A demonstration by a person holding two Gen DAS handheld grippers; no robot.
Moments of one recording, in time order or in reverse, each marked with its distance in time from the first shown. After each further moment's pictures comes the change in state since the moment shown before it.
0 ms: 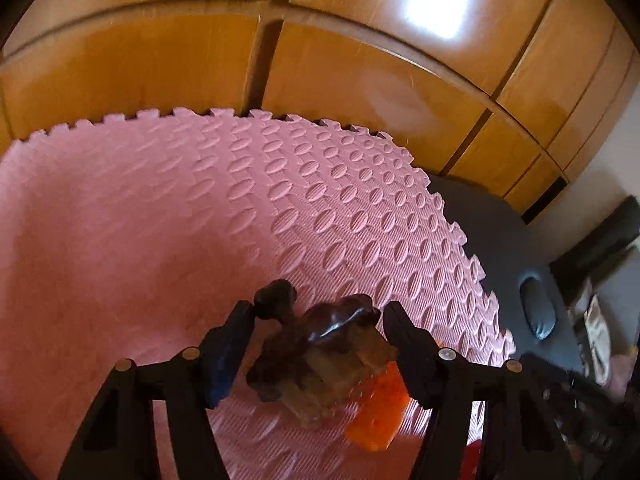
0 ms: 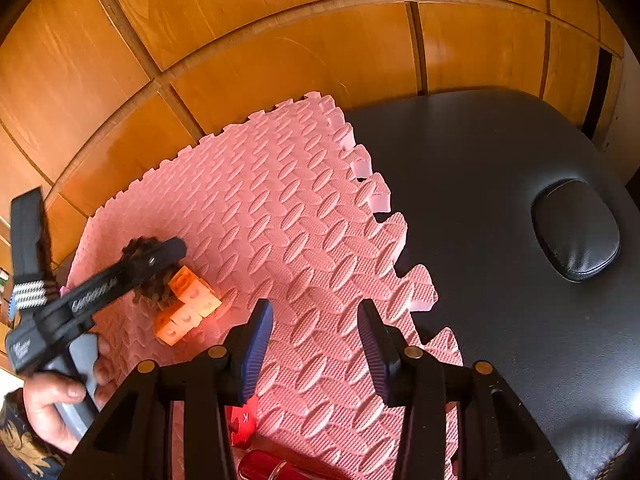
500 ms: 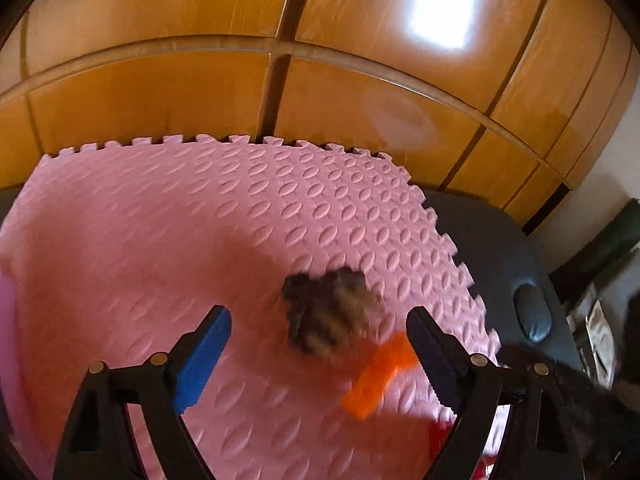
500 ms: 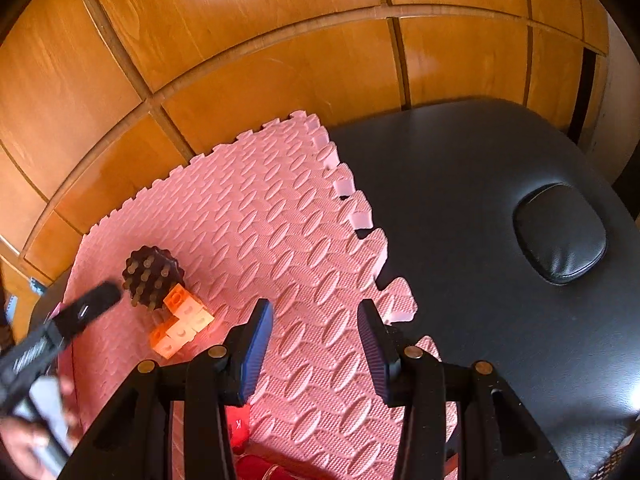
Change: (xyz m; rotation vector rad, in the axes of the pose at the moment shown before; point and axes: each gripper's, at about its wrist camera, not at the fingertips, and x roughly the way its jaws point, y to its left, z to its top) left arm -0.029 -0.005 0.006 -0.012 -0.061 0.044; right arm -0.011 -0.005 0.003 0.024 -0.047 -0.010
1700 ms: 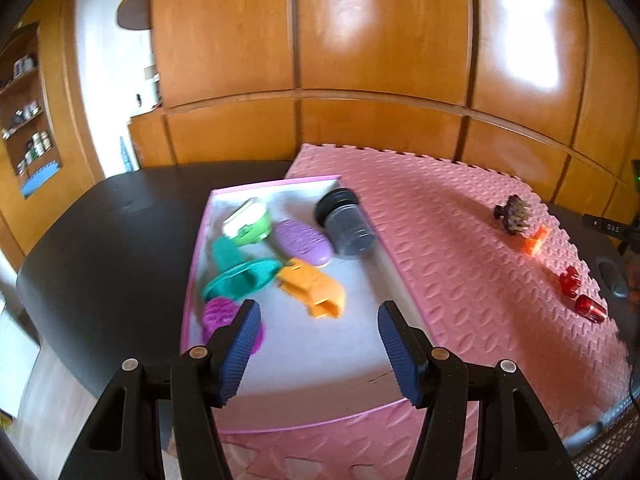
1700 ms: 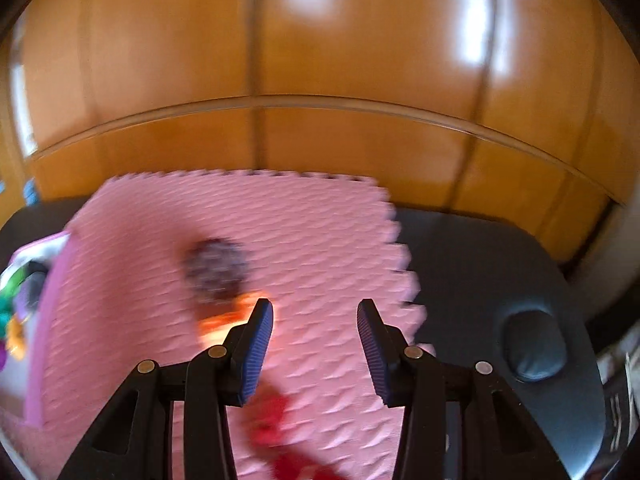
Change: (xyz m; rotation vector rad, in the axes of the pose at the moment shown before) left arm -0.242 0.130 -0.186 -0.067 -0.216 0.459; right arm -0.033 0.063 -0.016 -0.331 -0.208 -0.147
